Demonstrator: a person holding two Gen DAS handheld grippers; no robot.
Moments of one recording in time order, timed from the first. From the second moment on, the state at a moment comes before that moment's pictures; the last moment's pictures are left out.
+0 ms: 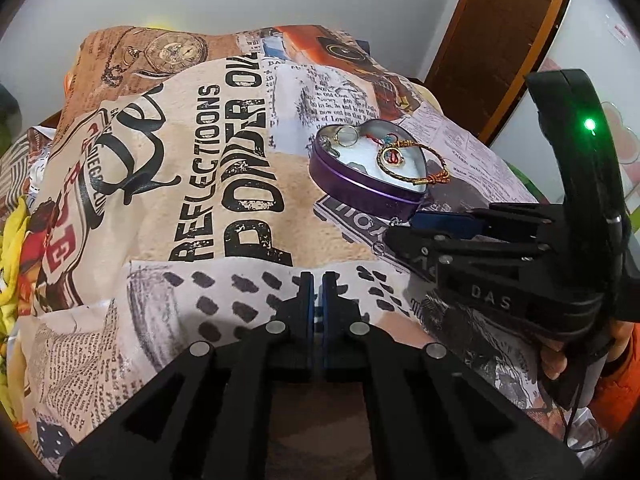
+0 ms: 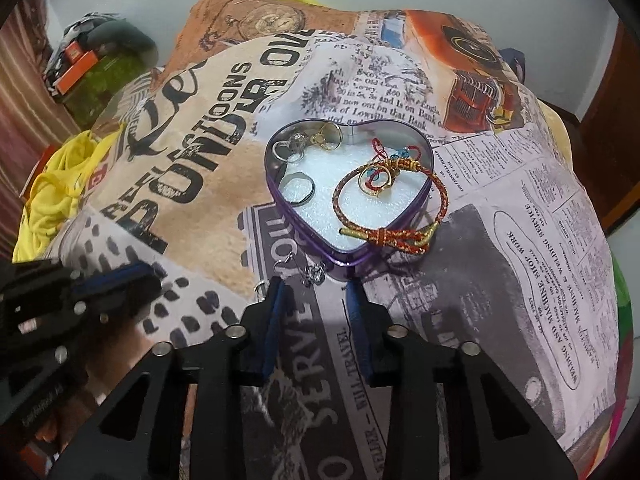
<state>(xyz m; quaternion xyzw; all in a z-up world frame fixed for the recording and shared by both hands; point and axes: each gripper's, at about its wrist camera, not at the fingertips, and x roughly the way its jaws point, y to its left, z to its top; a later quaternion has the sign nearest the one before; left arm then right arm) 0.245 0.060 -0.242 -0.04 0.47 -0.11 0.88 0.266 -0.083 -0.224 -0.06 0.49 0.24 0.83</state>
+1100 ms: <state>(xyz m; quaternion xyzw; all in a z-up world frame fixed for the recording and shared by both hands) 0.286 -0.002 -0.258 0.02 0.51 -0.13 0.85 0.259 -0.146 -0.210 -0.06 0.45 0.25 0.85</state>
